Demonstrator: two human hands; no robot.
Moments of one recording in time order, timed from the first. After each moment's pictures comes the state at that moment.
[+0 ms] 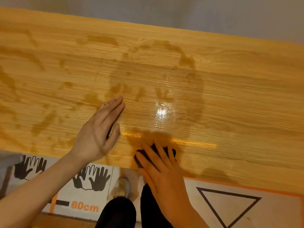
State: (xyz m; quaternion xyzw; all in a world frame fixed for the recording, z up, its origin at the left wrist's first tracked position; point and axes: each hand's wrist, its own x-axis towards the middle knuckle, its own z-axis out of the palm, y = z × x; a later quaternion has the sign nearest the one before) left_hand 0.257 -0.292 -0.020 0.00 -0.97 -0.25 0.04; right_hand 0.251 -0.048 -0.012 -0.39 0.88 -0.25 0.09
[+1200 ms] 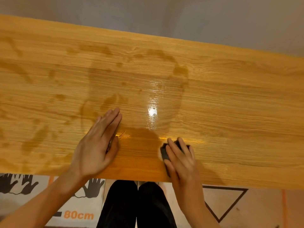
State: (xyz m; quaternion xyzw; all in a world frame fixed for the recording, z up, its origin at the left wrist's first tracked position) left_hand 0.256 -0.293 -0.020 0.00 -0.97 -0.26 0.01; right_hand 0.215 -0.028 -0.010 -0.25 0.91 -0.33 0.07
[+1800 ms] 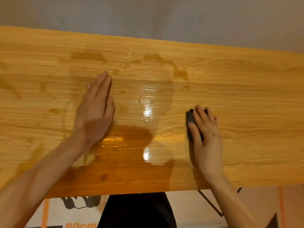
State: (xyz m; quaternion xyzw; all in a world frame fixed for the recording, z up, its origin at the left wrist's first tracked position) left_hand 0.155 -0.334 -0.016 0.09 -0.96 -0.27 0.04; right_hand 0.132 -0.041 0.007 -0.09 0.94 -0.32 0.04
